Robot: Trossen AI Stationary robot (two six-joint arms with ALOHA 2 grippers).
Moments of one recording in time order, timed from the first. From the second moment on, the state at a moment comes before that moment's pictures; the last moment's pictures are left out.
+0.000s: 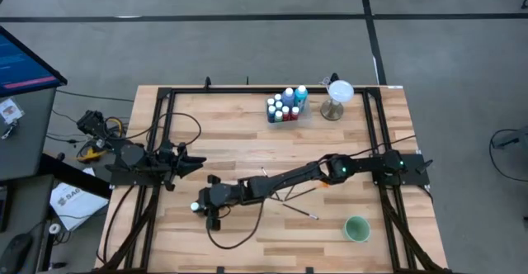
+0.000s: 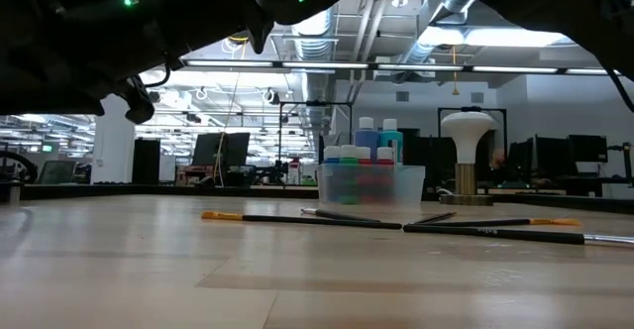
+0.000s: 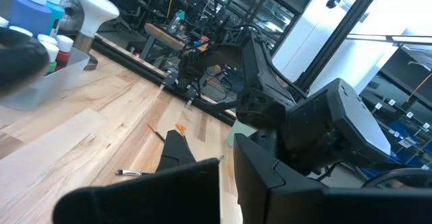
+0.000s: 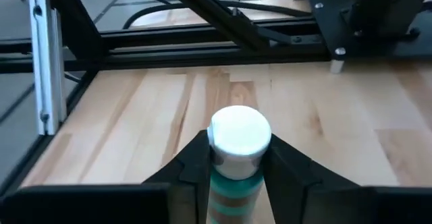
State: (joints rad) left arm -0.60 0.13 0.06 0.14 -0.64 -0.51; right arm 0.24 2.69 2.32 -0.08 0.06 0.19
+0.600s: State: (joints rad) left arm -0.60 0.13 0.06 0.14 -0.64 -0.51; right arm 0.27 2.34 2.32 -0.52 0.05 0.13
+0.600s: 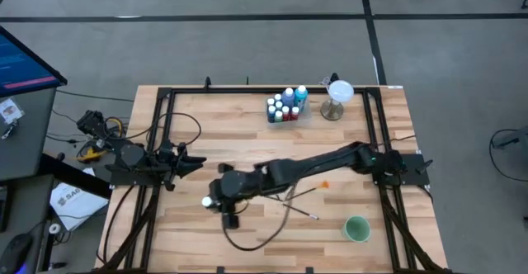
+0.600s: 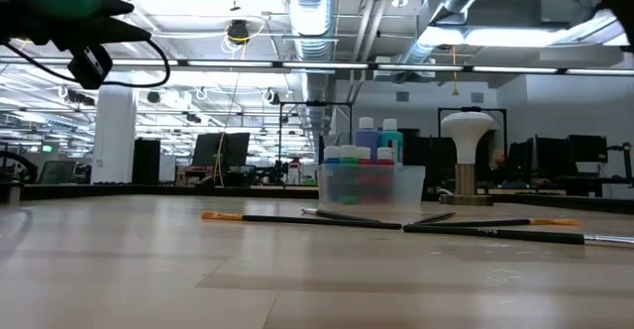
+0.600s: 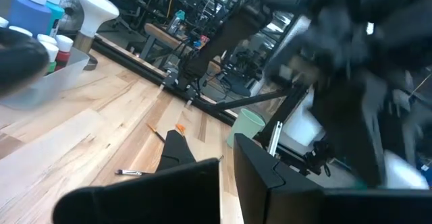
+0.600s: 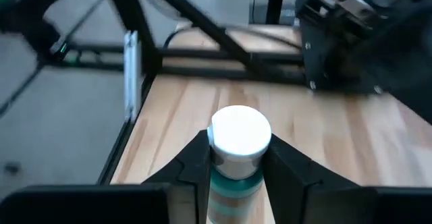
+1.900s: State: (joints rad) left arm -0.60 0.13 0.06 0.17 -0.64 -0.51; right arm 0.03 0.59 0.65 -0.26 0.70 0.06
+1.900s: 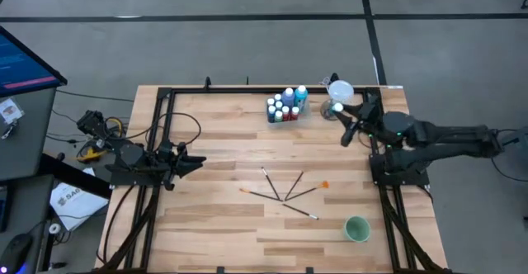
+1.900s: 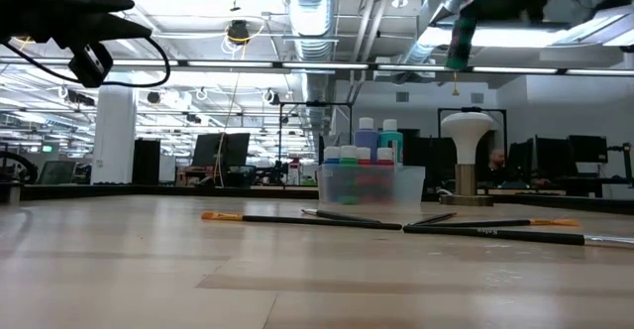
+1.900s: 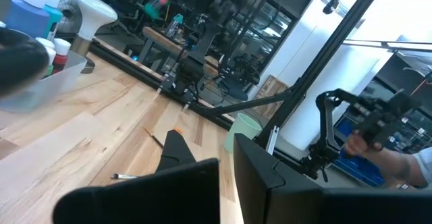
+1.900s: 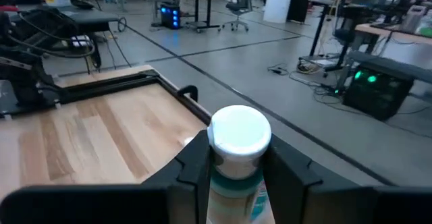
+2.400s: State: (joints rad) left arm -0.60 0.13 0.06 0.17 -0.64 -0.51; right arm -0.35 0.81 0.44 0.17 0.32 0.16
